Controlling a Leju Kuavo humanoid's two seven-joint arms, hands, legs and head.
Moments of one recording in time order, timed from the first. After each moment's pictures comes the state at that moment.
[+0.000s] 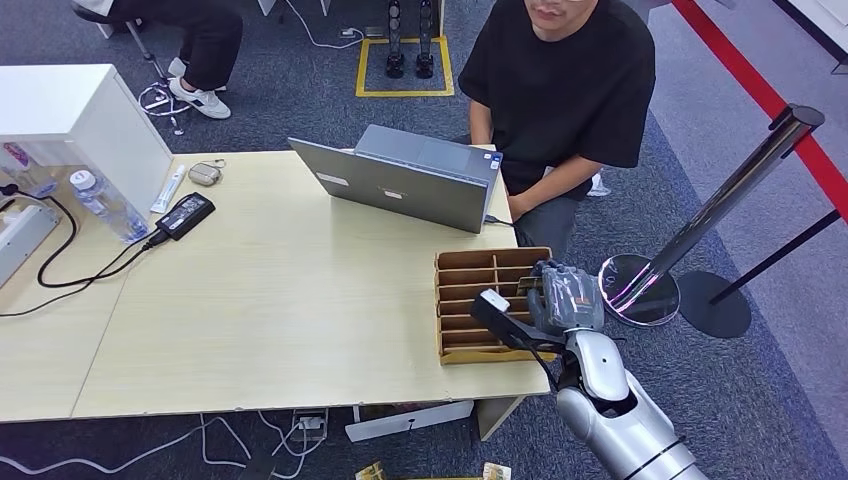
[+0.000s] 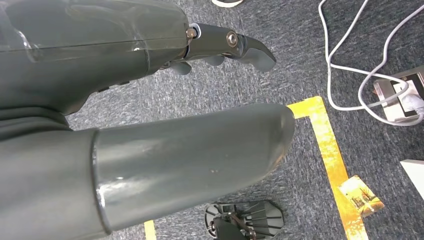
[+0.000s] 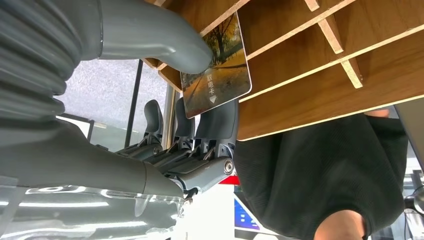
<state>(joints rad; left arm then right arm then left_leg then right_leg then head) -0.15 0.02 -1.03 -0.21 0.80 0.51 -0.15 -0.37 -0.29 0.65 -1.28 1.00 -0.23 0.44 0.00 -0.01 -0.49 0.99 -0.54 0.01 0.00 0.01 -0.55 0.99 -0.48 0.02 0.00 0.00</state>
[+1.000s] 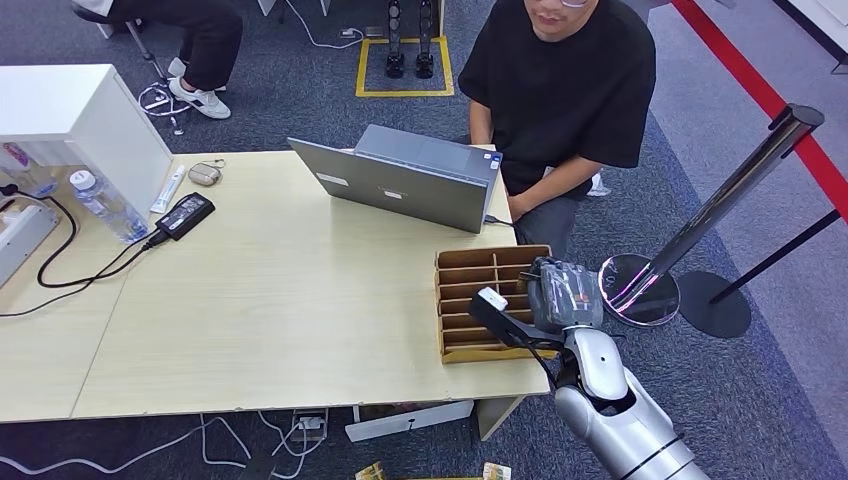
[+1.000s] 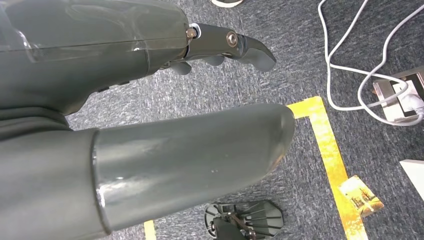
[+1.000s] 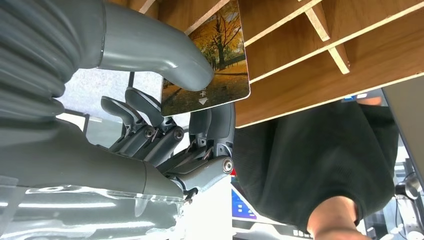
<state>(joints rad) -0.15 0.01 -1.03 -0.21 0.80 0.51 -0.15 -0.38 -0.31 0.63 -1.34 1.03 -0.29 0.43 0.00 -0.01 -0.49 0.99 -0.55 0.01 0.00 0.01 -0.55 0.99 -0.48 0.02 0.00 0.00</state>
